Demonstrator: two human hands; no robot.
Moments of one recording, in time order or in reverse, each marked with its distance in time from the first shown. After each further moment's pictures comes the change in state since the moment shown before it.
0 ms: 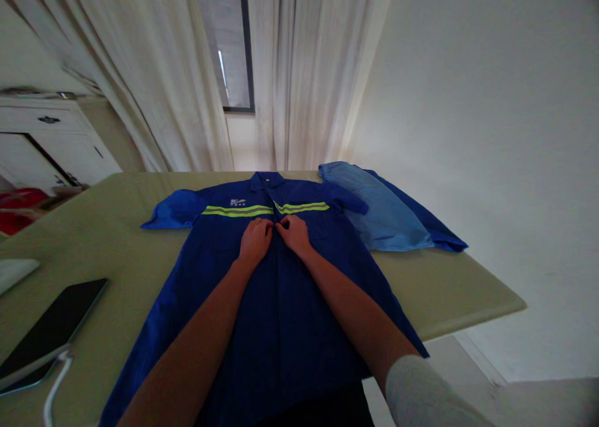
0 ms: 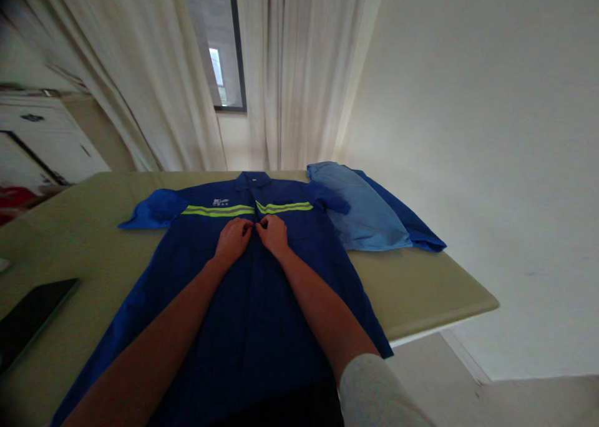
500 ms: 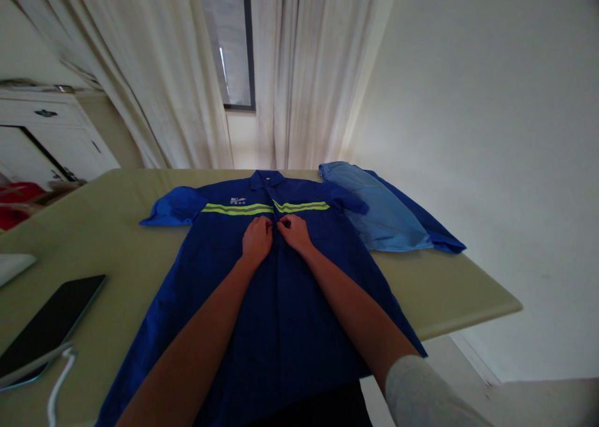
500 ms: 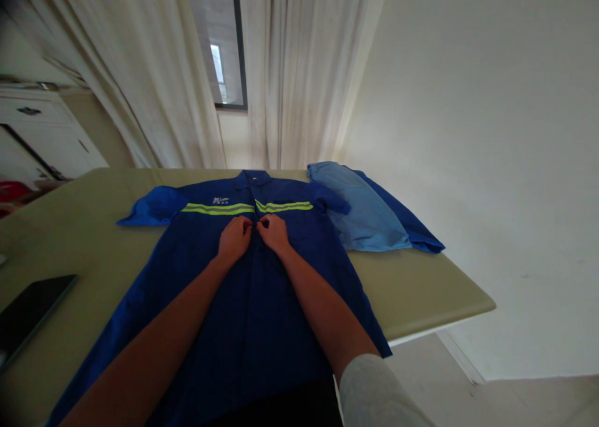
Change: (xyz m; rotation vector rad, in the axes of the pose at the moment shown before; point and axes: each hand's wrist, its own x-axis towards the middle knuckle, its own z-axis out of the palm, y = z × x) left_hand -0.003 0.009 0.004 -0.088 0.033 -0.177; right_hand 0.006 0.013 0.005 0.090 0.005 -0.074
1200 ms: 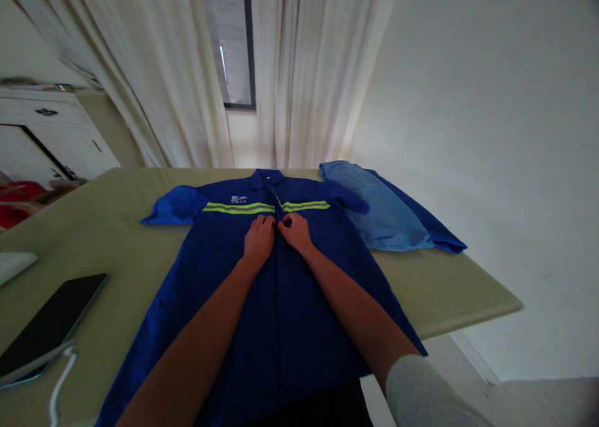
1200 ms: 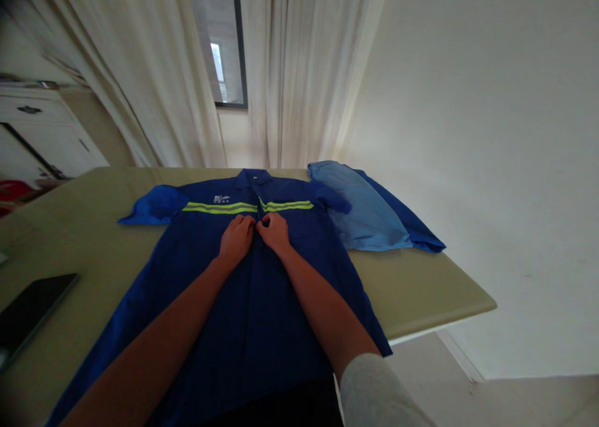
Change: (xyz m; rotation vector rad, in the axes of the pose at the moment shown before) left_hand -0.006 0.005 -0.002 0.148 -0.016 0.124; right_hand -0.004 -0.008 -0.003 -0.052 0.057 0.056
